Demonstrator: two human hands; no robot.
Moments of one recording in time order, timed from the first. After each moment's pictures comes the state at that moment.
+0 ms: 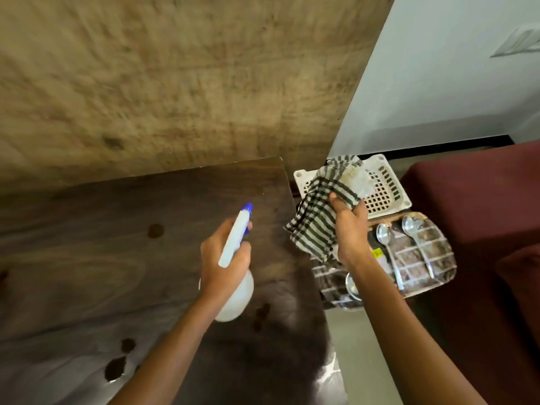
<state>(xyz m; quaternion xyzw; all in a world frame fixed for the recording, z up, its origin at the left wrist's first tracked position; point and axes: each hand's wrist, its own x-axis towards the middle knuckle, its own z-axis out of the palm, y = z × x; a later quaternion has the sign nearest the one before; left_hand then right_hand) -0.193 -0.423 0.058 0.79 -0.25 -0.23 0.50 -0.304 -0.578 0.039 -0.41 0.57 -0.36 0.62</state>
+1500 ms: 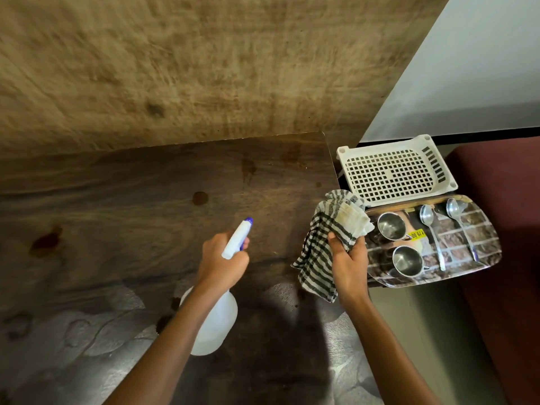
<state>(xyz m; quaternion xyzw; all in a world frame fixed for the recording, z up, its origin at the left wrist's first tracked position) -0.130 -0.321 0.035 0.86 -0.15 -0.35 0.34 -0.282 -0.426 0.007 -0.49 0.59 -0.29 0.58</state>
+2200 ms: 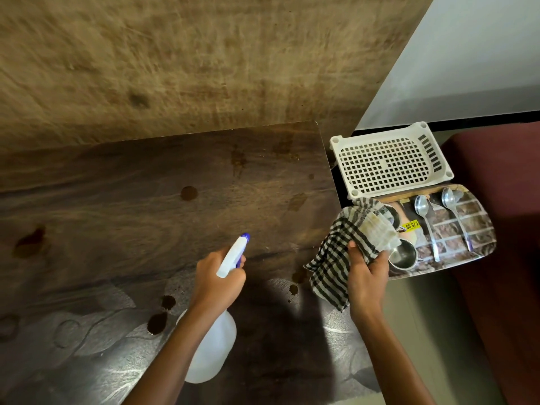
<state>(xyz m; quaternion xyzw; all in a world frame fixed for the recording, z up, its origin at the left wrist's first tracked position) -0.152 -0.310 0.022 0.86 -0.14 -0.38 0.31 -0.318 -0.431 -0.002 -0.42 0.65 -0.34 0.54</state>
